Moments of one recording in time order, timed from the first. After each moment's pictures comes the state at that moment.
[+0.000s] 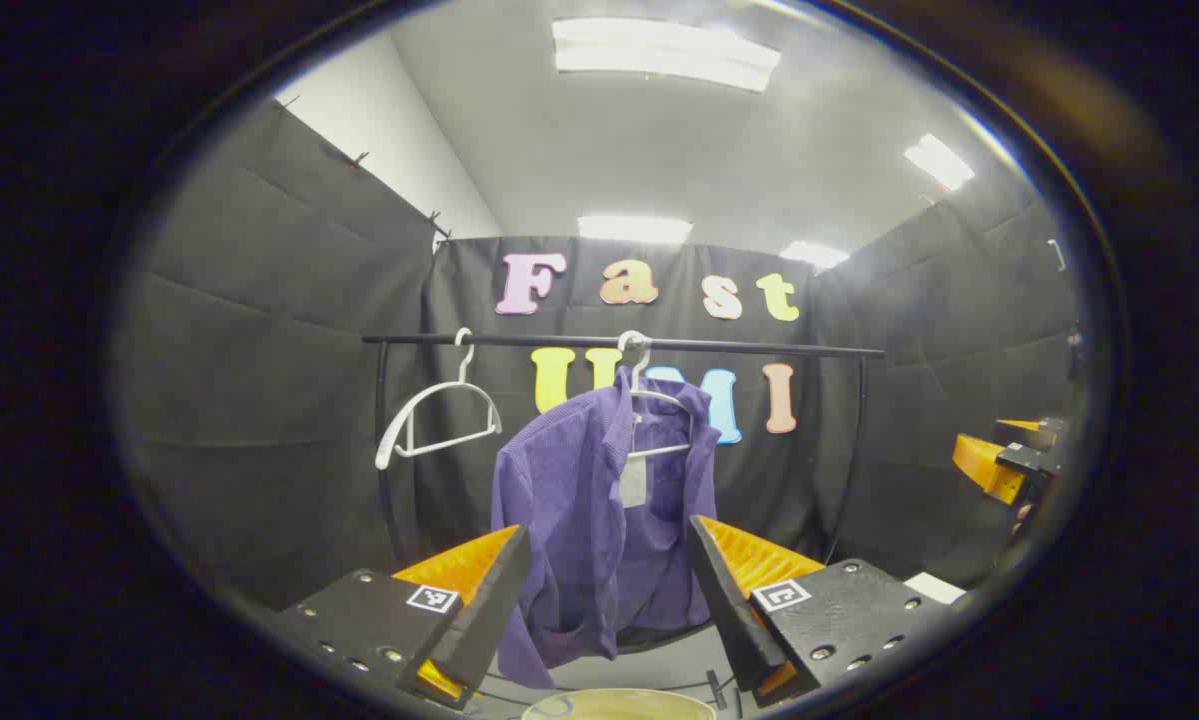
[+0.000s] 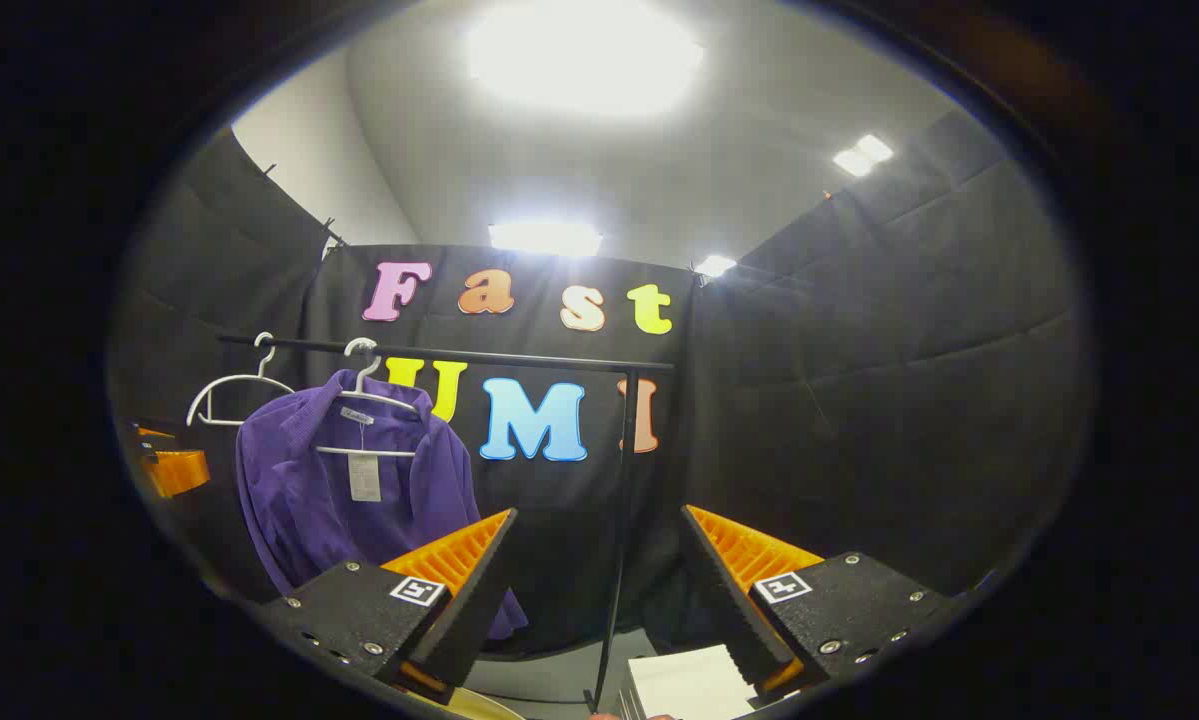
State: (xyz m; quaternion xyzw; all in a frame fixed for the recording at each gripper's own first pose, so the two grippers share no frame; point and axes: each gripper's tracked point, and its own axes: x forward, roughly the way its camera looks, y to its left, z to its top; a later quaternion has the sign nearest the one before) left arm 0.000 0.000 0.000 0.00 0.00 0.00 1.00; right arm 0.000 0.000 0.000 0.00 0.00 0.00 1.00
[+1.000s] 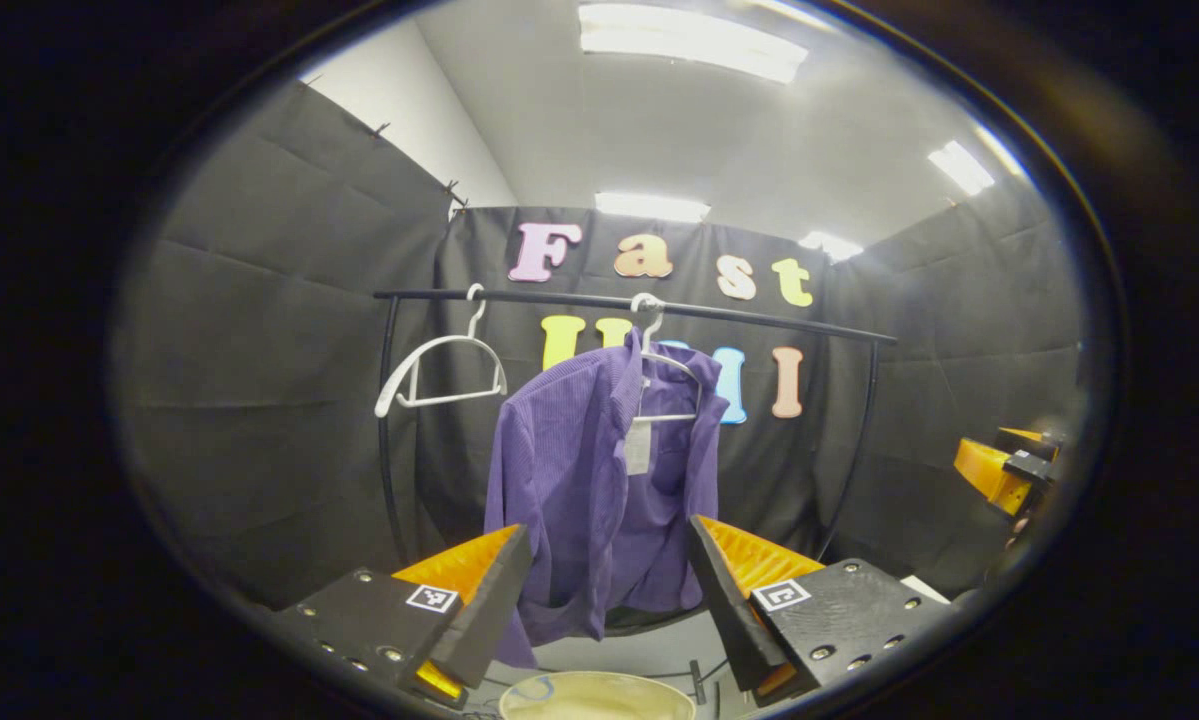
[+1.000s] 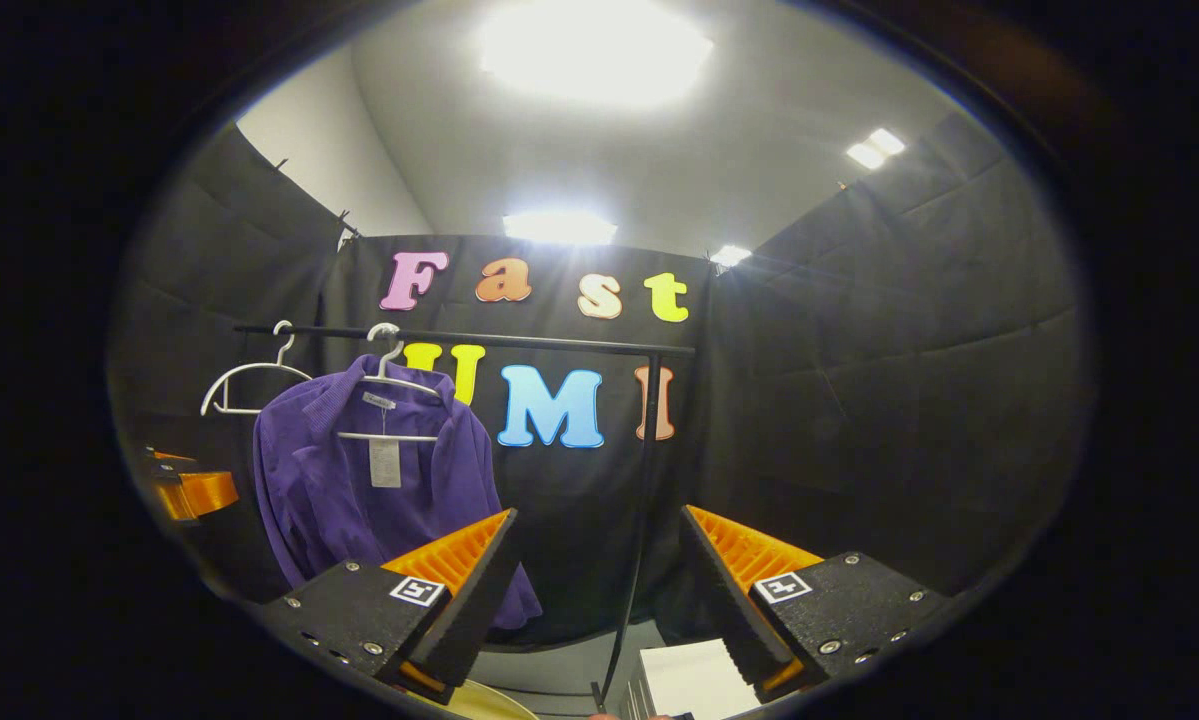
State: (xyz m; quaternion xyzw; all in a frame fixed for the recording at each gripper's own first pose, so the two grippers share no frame) left arm -0.002 0.003 -0.036 -0.03 0.04 0.02 1.00; right arm -0.012 0.017 -0.015 0.00 0.02 0.03 1.00
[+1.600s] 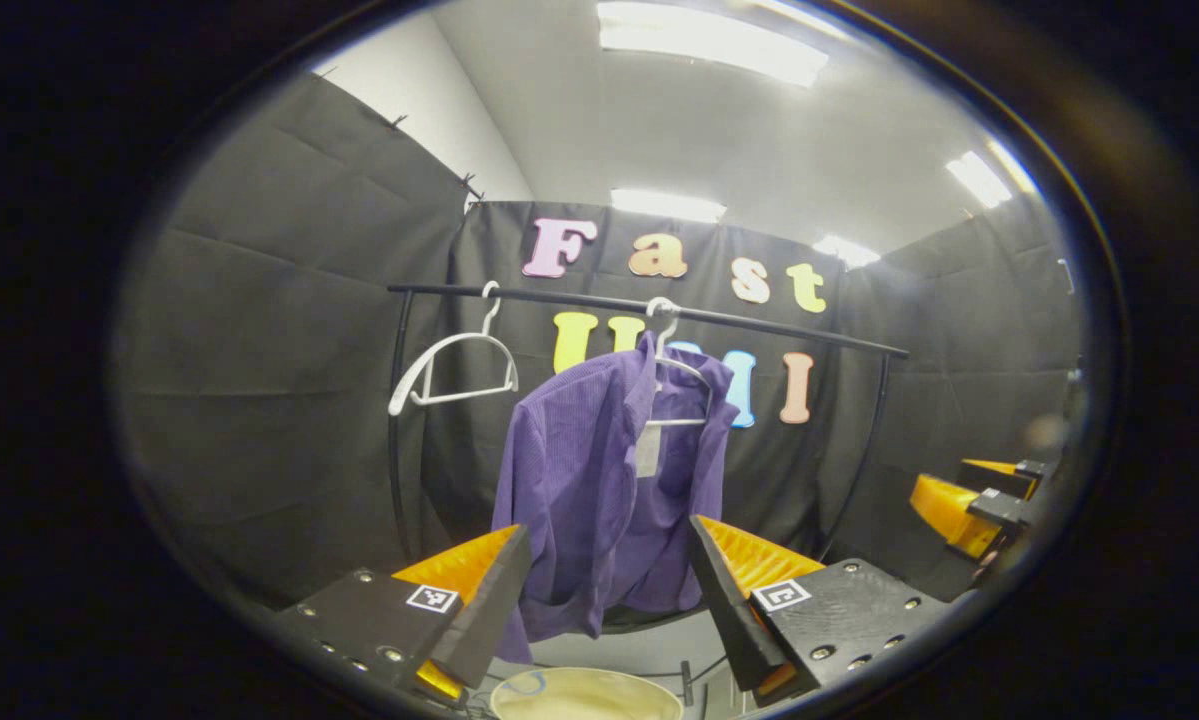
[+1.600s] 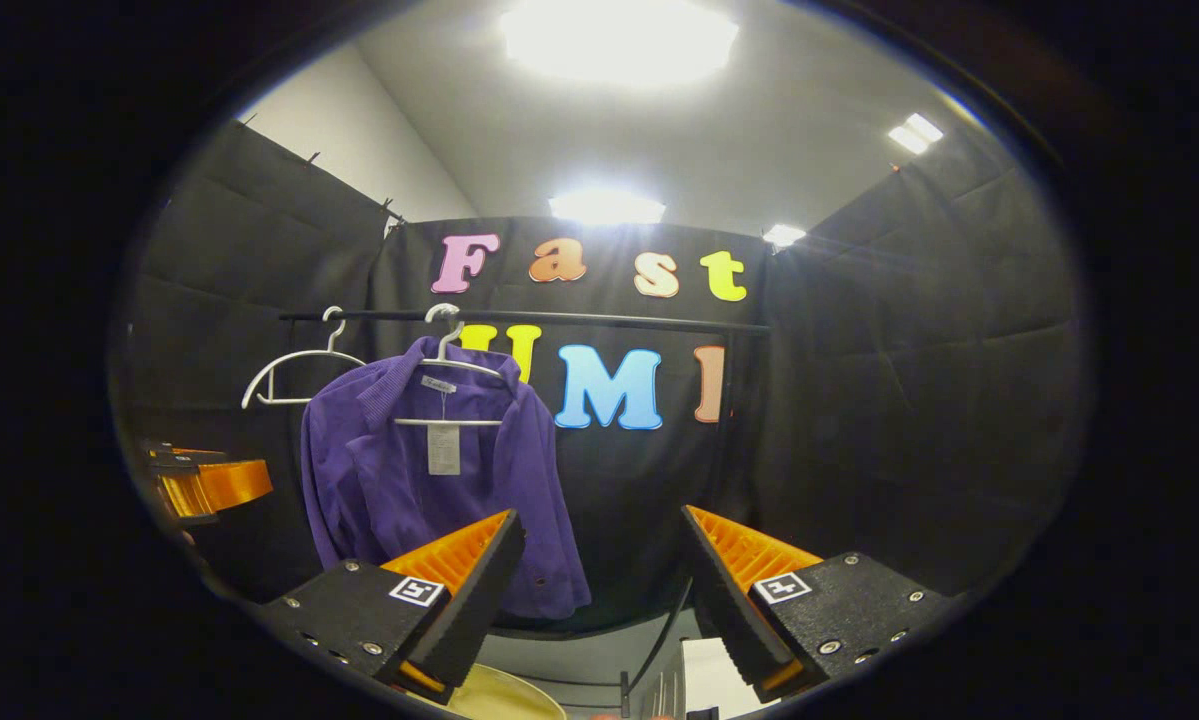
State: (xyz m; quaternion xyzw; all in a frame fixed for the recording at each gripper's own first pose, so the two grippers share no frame) left arm -0.004 0.010 -0.017 -0.06 0.04 0.03 1.00; right arm 0.006 0.083 -0.026 0.01 0.07 0.12 0.99
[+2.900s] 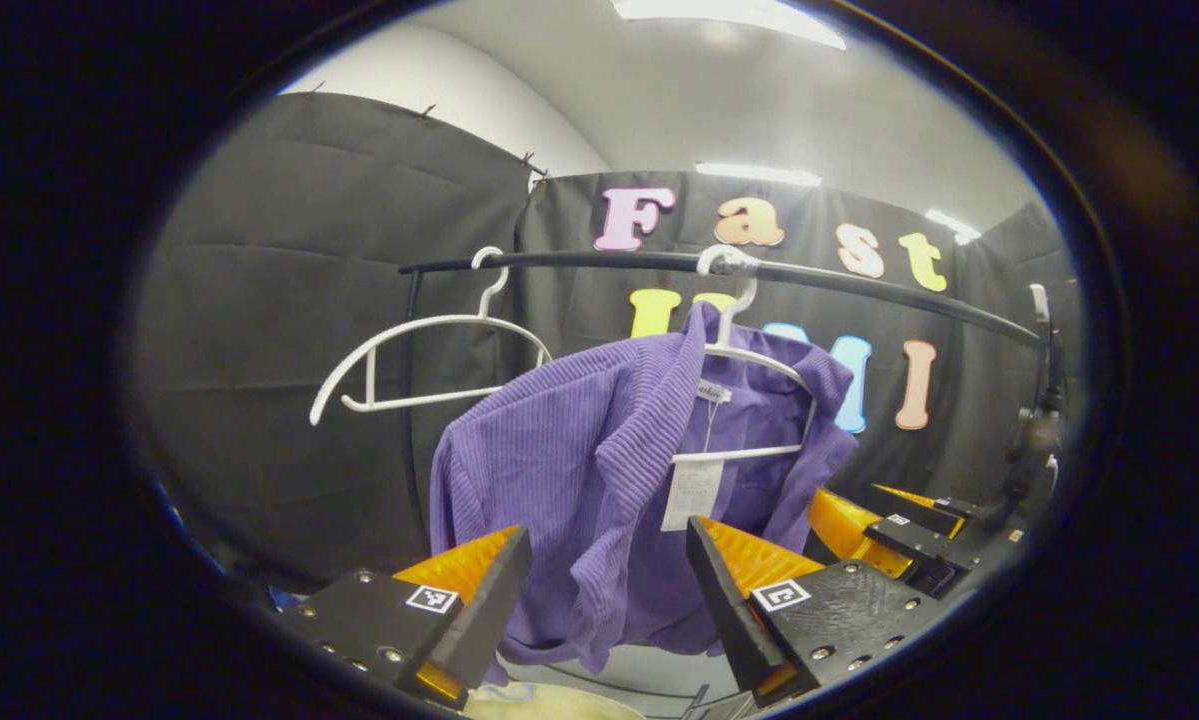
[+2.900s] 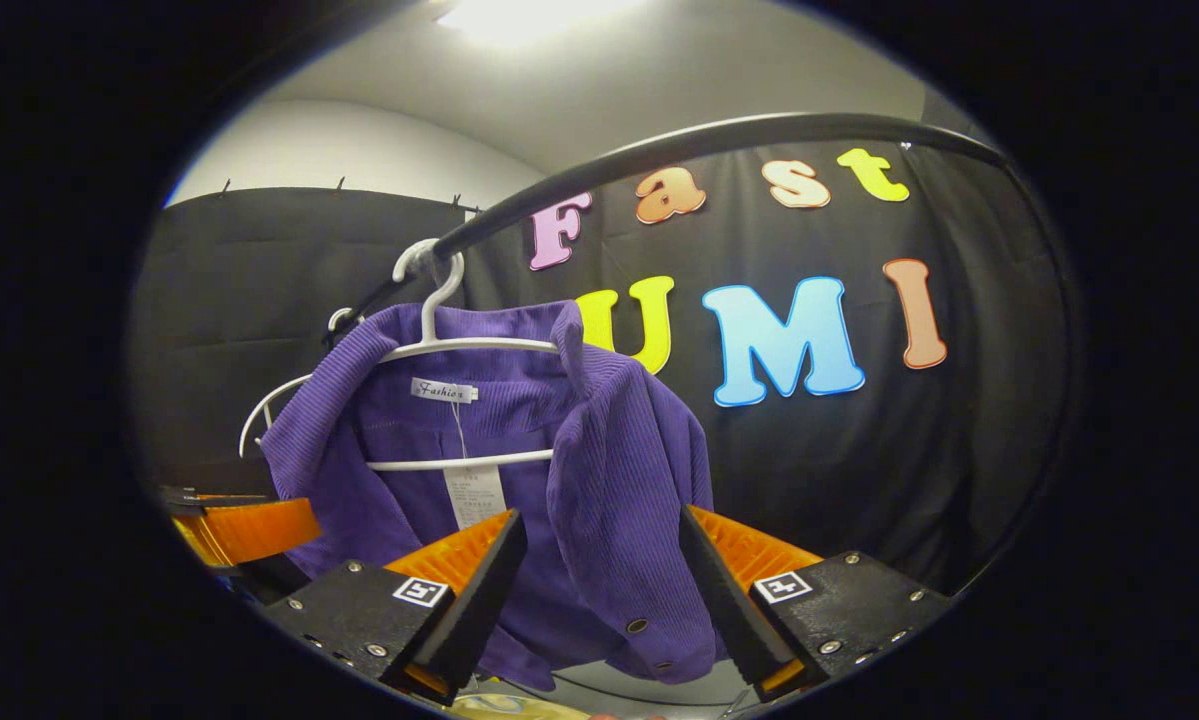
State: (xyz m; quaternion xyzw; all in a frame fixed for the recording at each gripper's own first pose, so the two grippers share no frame) left arm 0.188 0.003 -0.038 -0.05 0.09 0.21 0.97; right arm 0.261 0.246 -0.093 0.09 0.12 0.35 0.92
